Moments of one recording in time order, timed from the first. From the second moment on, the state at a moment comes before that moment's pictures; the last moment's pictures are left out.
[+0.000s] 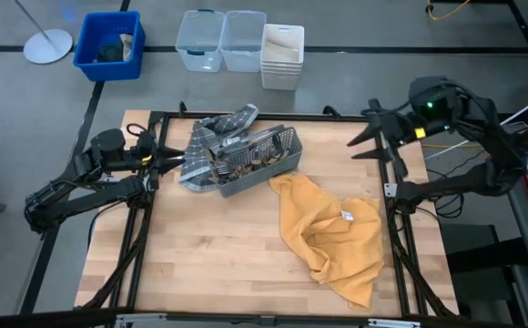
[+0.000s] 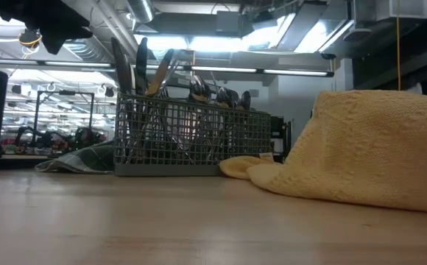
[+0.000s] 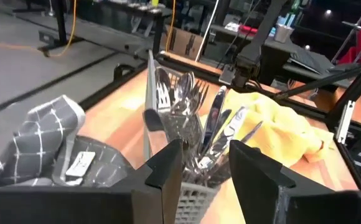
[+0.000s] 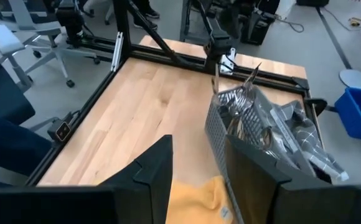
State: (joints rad) left arm 0.50 0.26 0.61 -0.60 0.22 -0.15; right arm -0.29 1.14 1.78 -1.16 -0.47 -0.35
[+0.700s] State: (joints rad) left arm 0.50 0.26 0.61 -0.59 0.22 -0.16; right arm -0.29 0.67 0.87 -0.52 -0.43 -0.04
